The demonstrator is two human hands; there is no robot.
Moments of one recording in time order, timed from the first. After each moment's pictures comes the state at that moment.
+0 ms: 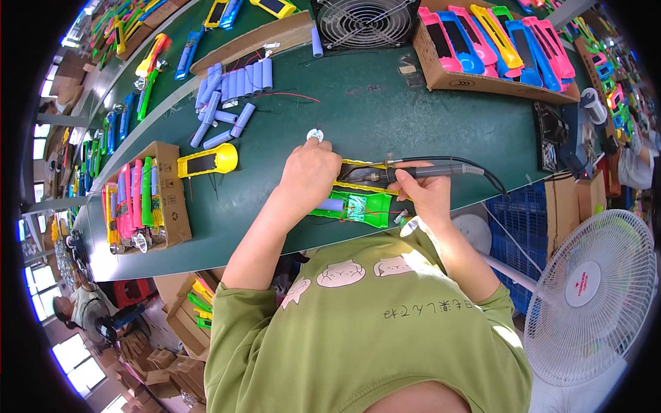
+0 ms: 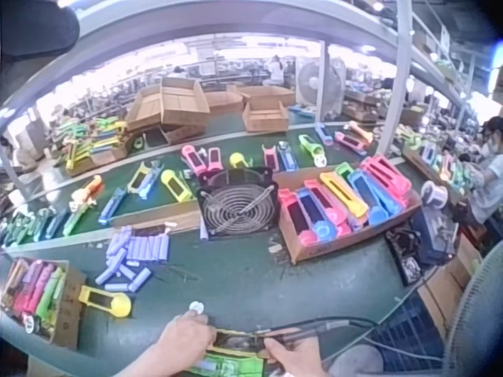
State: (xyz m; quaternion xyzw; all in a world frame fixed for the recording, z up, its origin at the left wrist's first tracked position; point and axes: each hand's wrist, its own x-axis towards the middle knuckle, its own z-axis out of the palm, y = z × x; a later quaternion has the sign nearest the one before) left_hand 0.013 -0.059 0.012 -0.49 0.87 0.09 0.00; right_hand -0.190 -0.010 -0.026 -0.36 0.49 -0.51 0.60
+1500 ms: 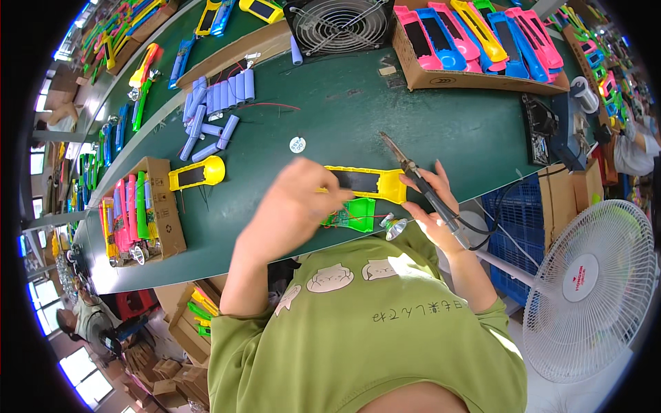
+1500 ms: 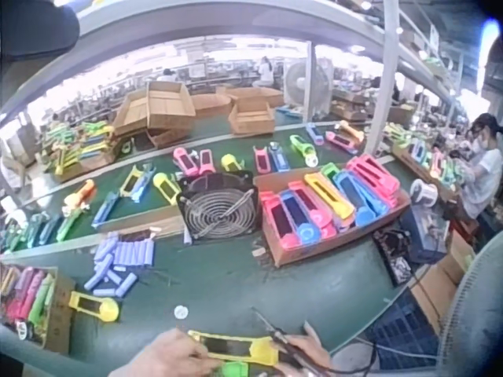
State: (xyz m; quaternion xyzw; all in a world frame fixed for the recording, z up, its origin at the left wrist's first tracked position) left_hand 0.005 -0.038 0.063 -0.32 0.89 0.21 -0.23; right_hand -0.249 0.008 -0.029 -0.72 0.49 -0.41 0.28
